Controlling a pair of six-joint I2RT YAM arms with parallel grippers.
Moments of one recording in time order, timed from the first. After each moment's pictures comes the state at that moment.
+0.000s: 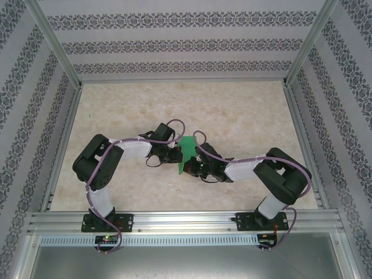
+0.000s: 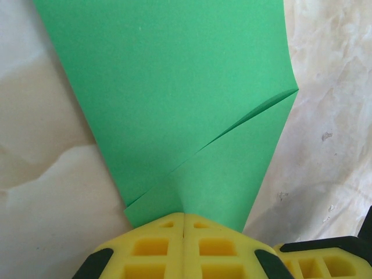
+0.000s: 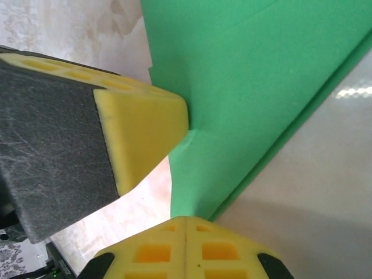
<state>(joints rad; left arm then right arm) -0.61 1.83 0.96 -0.23 0.47 -0.58 0.80 1.63 0.57 0.29 -0.30 1.08</state>
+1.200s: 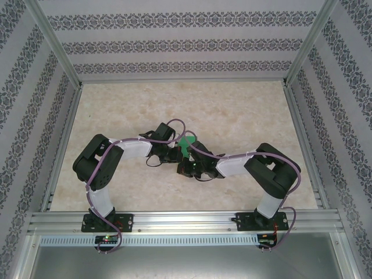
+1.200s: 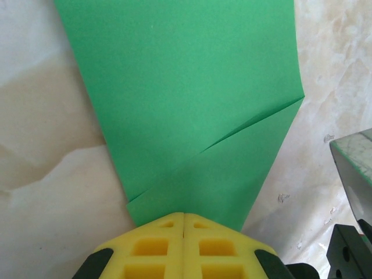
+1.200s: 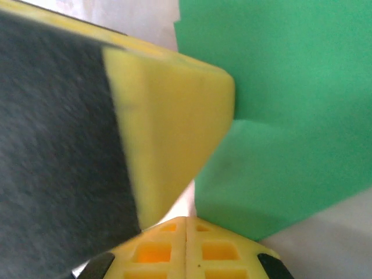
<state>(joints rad) -0.61 1.83 0.97 -0.25 0.46 -0.58 0.84 1.74 0.70 0.17 -0.35 1.04</state>
